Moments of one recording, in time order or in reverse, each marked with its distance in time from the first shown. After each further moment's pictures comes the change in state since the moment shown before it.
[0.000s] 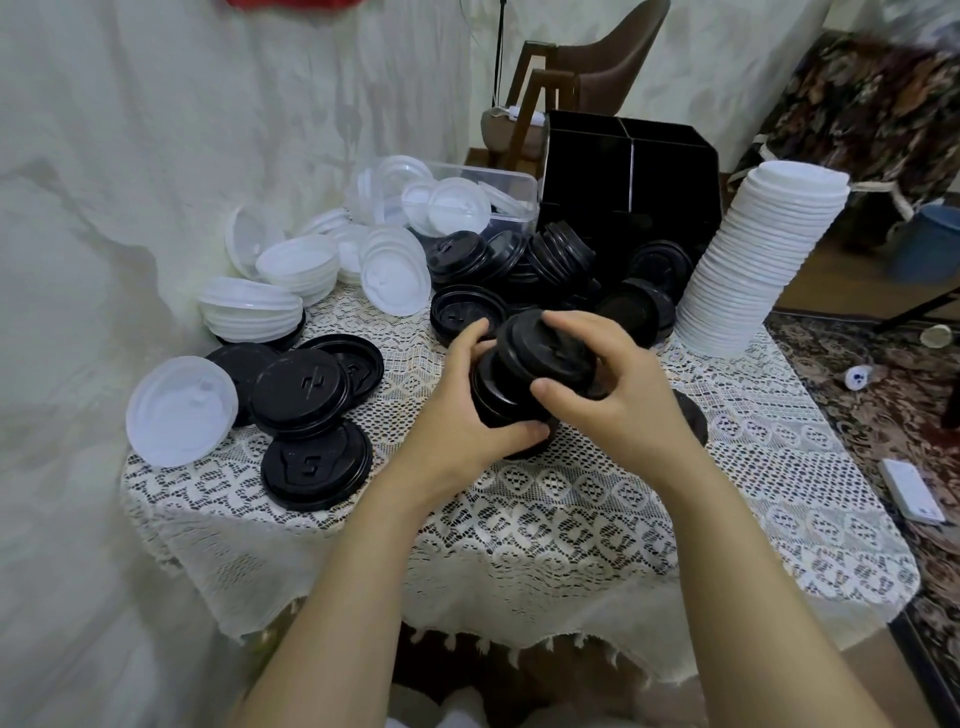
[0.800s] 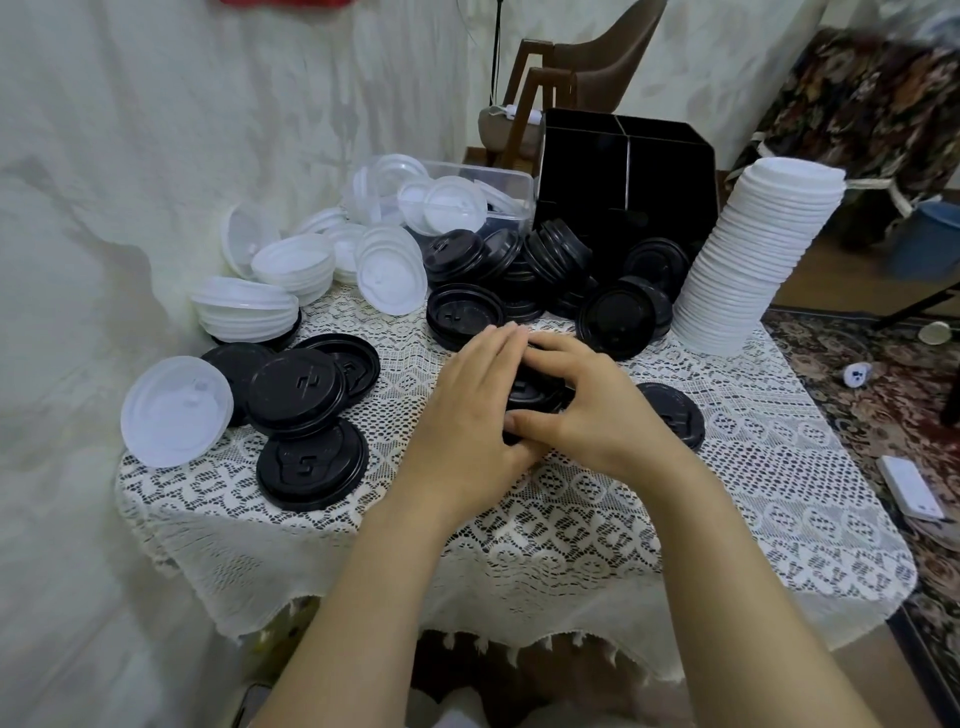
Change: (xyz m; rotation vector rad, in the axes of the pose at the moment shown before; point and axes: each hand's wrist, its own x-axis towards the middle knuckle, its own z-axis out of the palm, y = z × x) left_hand -0.002 -0.002 0.013 0.697 0.058 0.328; right_hand 0.004 -0.003 0.011 -0.173 -0.192 0.035
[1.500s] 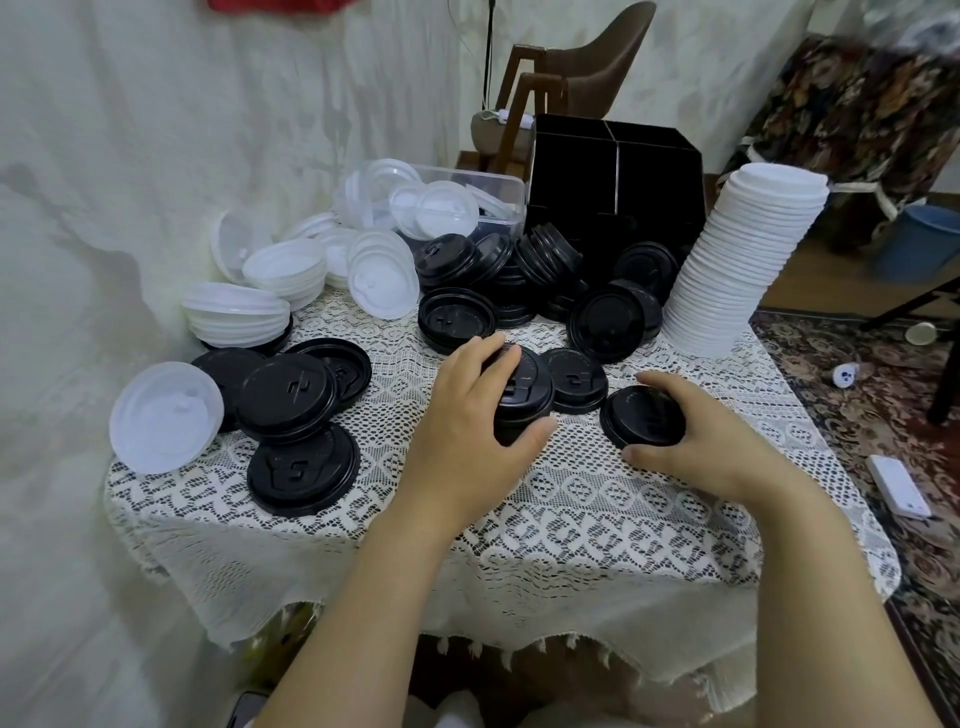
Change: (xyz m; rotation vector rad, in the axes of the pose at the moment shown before) left_hand -0.001 0.006 0.007 -0.066 0.092 -0.058; right_hand -0.038 0.059 -0.062 -0.145 -0.027 0.437
